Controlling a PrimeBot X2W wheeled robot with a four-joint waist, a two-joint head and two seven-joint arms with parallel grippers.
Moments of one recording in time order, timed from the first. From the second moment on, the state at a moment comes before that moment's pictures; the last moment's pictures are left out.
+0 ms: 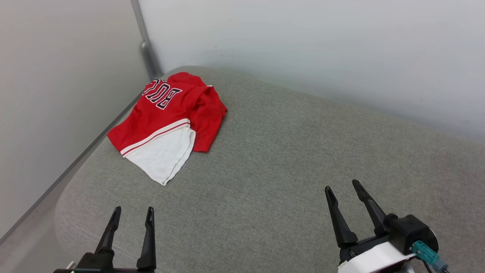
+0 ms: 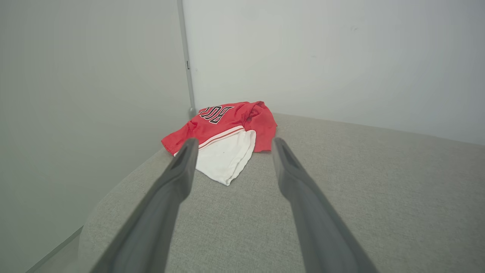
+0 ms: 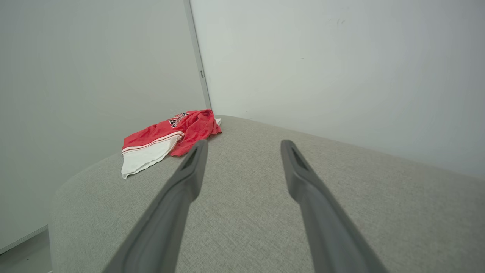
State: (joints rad) left arm 0.18 0.05 0.03 -0.06 -0.06 -0.09 -0.26; right arm -0.01 -0.05 0.19 0.14 0.17 0.13 -0.26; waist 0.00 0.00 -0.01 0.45
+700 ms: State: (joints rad) left arm -0.05 0.21 0.03 0.11 -0.22 -0.13 -0.26; right arm -0.02 -0.05 0.13 0.07 0.05 0.13 -0.26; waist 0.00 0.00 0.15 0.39
